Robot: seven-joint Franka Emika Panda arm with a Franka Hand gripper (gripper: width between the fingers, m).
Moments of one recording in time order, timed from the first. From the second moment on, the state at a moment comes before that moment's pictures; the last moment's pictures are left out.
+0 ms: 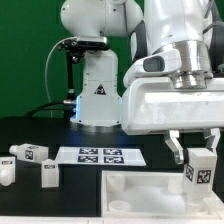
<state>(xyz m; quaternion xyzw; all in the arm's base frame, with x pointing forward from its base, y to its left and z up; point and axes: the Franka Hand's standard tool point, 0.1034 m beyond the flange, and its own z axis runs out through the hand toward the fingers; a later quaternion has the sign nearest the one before) 0.629 0.104 0.099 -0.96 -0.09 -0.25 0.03</state>
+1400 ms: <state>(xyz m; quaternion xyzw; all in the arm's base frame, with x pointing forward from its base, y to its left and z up) 0.617 0.111 0.083 -0.96 -0.09 -0.28 0.03</state>
